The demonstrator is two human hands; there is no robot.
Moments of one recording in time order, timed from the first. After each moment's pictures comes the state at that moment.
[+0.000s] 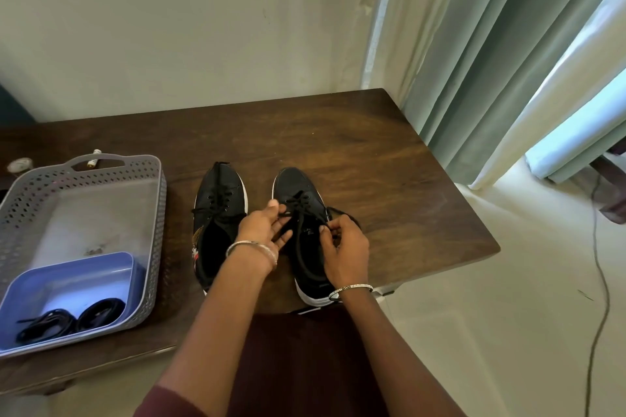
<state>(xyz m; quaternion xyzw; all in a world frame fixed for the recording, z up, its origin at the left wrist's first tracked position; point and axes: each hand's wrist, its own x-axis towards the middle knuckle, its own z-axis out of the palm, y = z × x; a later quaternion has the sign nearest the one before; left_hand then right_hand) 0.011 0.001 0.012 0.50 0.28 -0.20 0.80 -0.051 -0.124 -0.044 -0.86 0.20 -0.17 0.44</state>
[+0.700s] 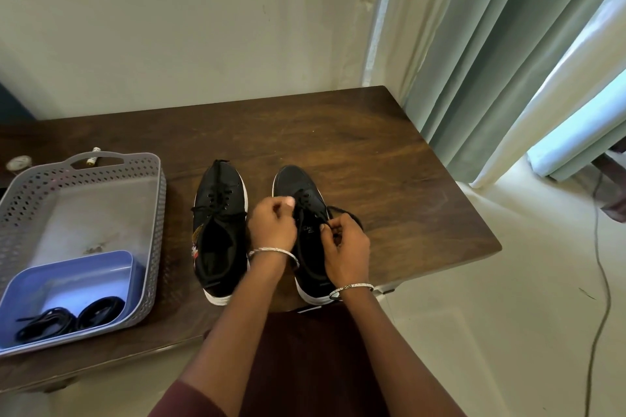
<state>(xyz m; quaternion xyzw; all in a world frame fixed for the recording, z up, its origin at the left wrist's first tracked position) 0.009 -0.017 -0.005 0.80 0.13 -0.01 0.58 -0.051 -0.125 -0.047 -0.86 0.20 -0.18 0.44</state>
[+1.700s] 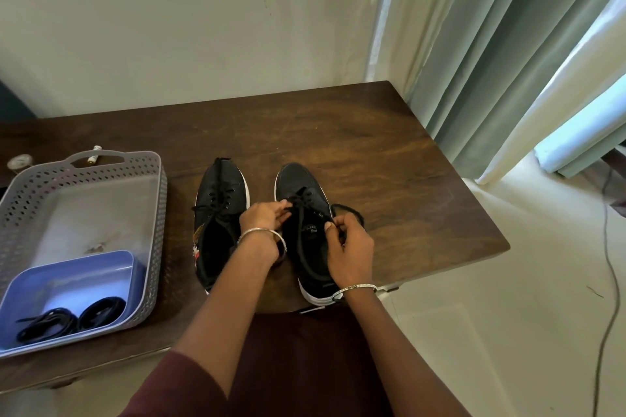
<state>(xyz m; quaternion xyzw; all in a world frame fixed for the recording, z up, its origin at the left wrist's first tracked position) 0.031 -0.007 0.005 0.58 0.30 -0.19 0.74 -0.051 -0.124 -0.049 -0.83 0.20 -0.19 0.49</state>
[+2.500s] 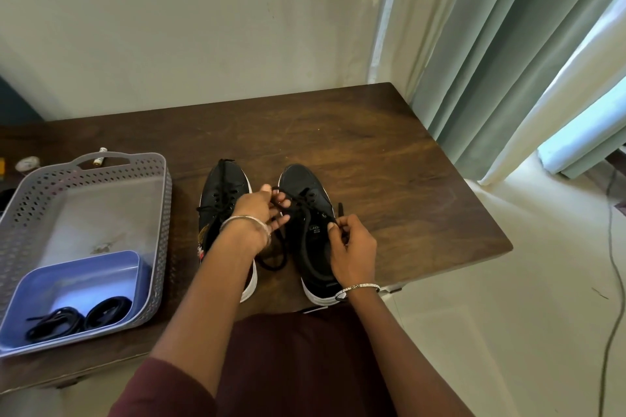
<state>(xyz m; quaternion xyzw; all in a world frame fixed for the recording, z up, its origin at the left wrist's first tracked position) 0.039 0.006 0.022 0.59 0.24 -0.19 0.75 -0.051 -0.124 -0.049 -0.82 0.20 -0.19 0.50</state>
